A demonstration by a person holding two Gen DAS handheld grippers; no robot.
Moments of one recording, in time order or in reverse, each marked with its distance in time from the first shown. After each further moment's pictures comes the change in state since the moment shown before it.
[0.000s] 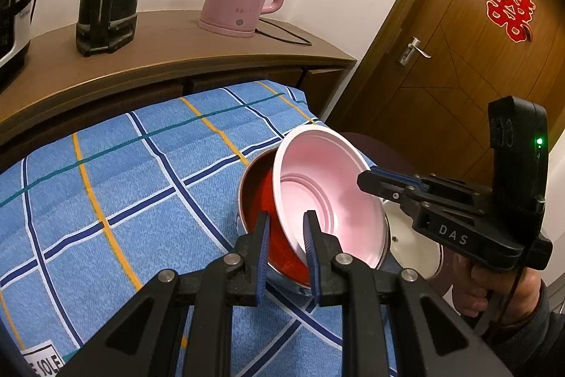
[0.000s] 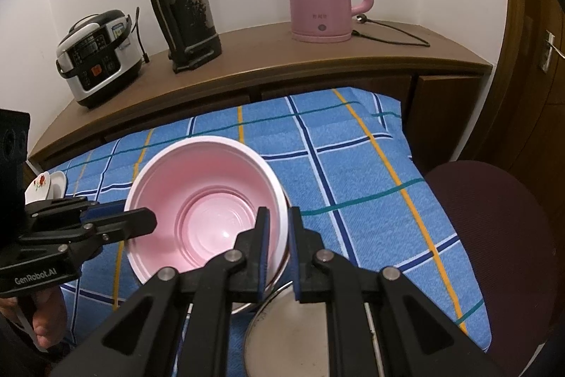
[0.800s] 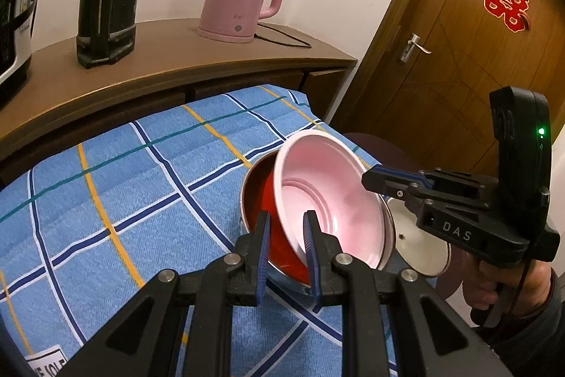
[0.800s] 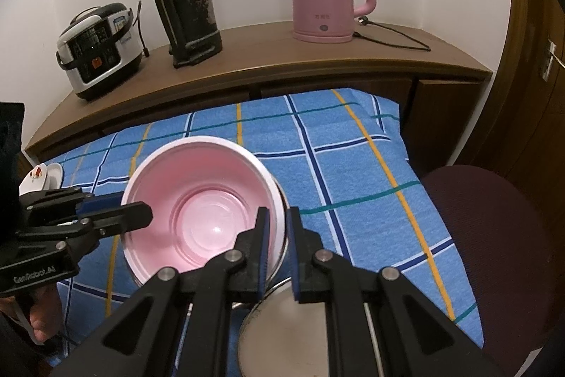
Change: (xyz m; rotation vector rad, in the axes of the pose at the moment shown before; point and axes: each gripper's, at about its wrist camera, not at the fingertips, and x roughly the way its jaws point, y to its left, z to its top) left arm -0.001 -0.004 -0.001 0.036 -0.014 0.027; right arm 0.000 0.001 -0.001 -0.026 0.007 -0.018
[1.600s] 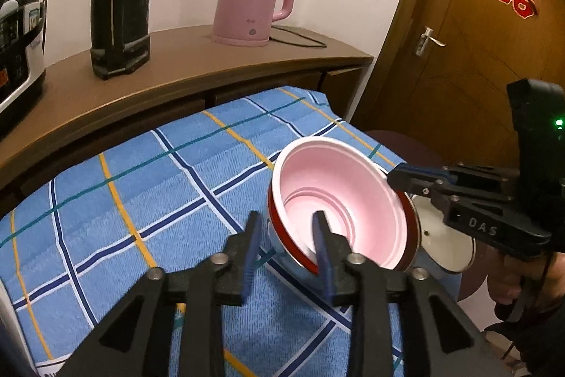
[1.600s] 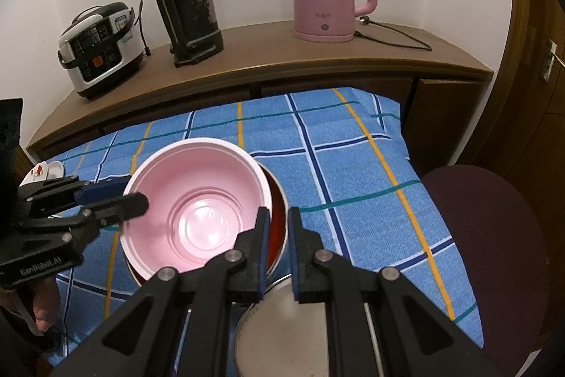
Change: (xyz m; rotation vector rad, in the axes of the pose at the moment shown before) left arm 0.003 0.006 -0.001 0.036 -0.006 0.102; right arm -0.004 0.001 -0.001 -0.012 -0.010 0.004
